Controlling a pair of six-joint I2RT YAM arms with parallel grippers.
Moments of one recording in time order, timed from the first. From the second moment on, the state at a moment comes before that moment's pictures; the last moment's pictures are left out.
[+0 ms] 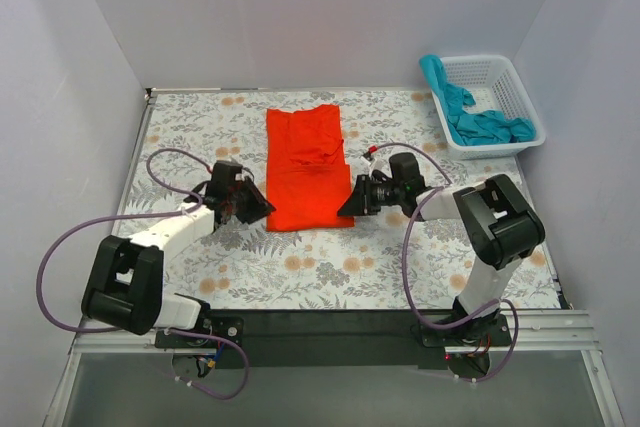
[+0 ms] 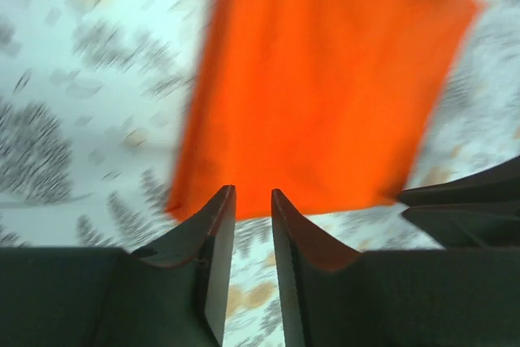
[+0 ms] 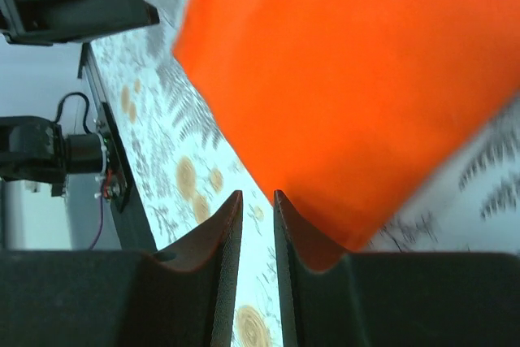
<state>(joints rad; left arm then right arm) -0.30 1.36 0.71 -0.17 0.15 -0.89 0.44 1.77 0.77 0.39 -0.83 0.52</state>
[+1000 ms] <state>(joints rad) -0.33 1.33 0.57 -0.07 0.33 -1.00 0.35 1.70 0.59 0.53 -0.87 0.57</state>
